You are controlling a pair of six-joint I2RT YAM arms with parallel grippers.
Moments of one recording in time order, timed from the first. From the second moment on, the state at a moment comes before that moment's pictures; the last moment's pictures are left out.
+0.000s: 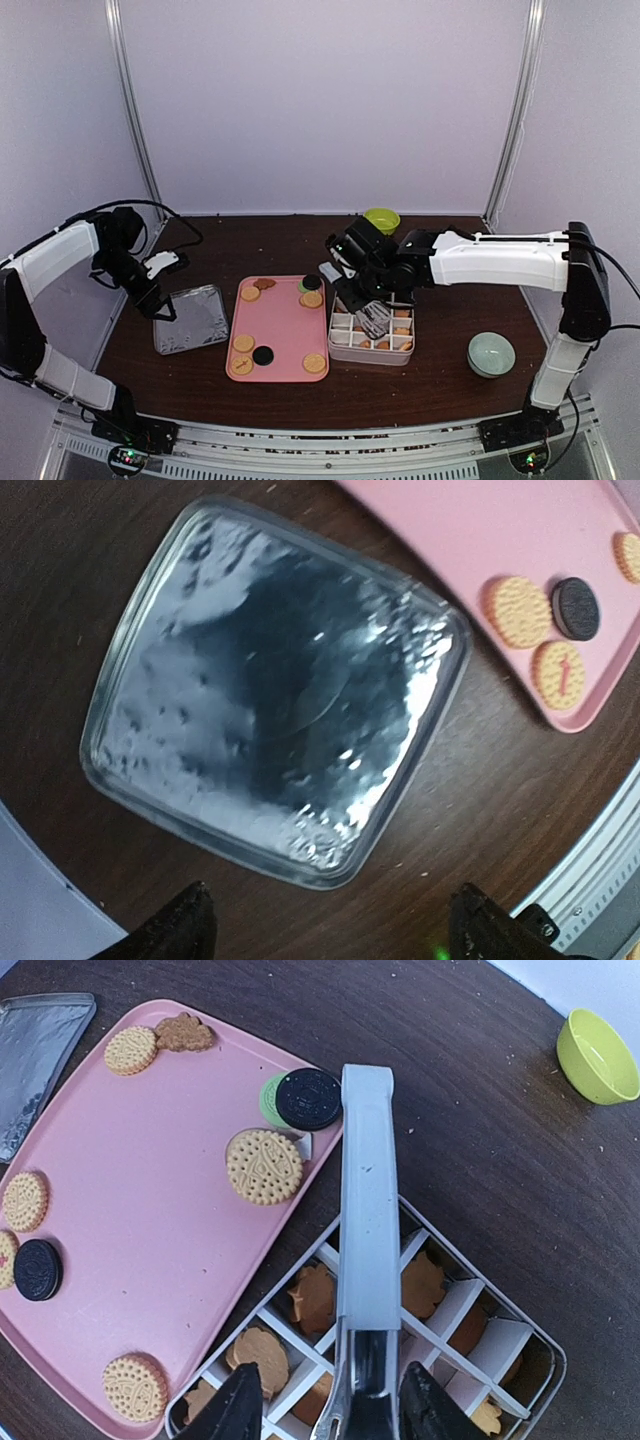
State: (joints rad) left arm -0.03 1.36 1.06 -1.11 0.28 0.72; right arm 0.97 1.78 1.40 -0.57 0.32 0.29
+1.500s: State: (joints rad) left arm 0.25 1.60 0.90 -0.84 0.16 0.74; right arm 1.03 1.92 1.66 -0.74 0.55 0.19
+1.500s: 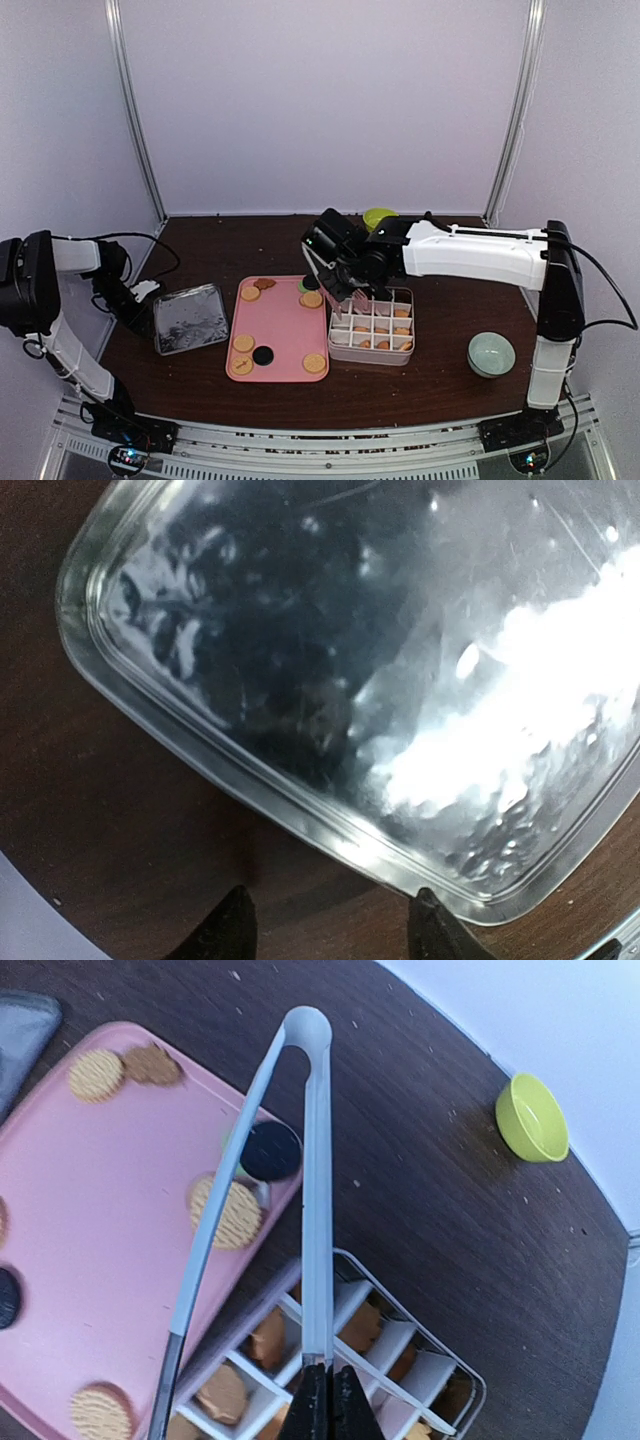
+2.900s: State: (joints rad) left arm 0.18 1.79 1.27 -0.92 0.18 0.51; right arm 1.14 1.94 1.65 -0.41 0.40 0.50
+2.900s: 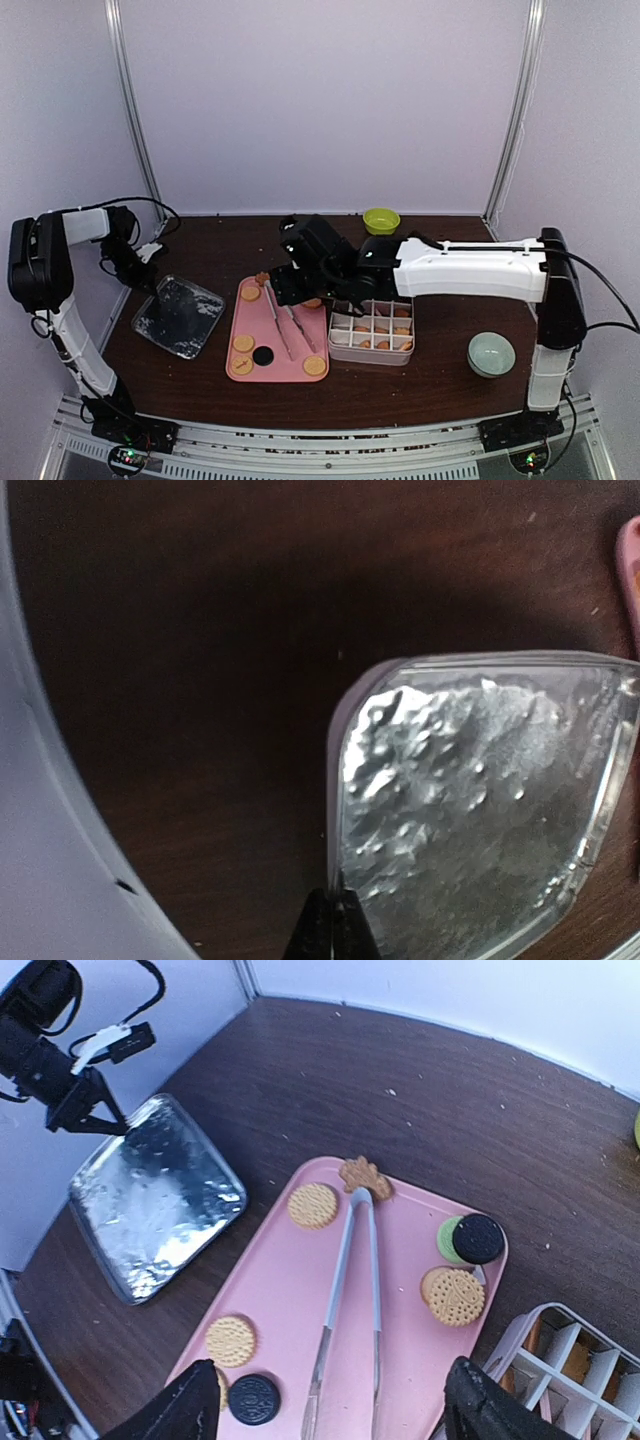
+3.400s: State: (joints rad) left arm -0.11 1.45 1.75 -1.08 0.29 0.42; right arm 1.11 1.75 1.37 0.05 0.06 0.66
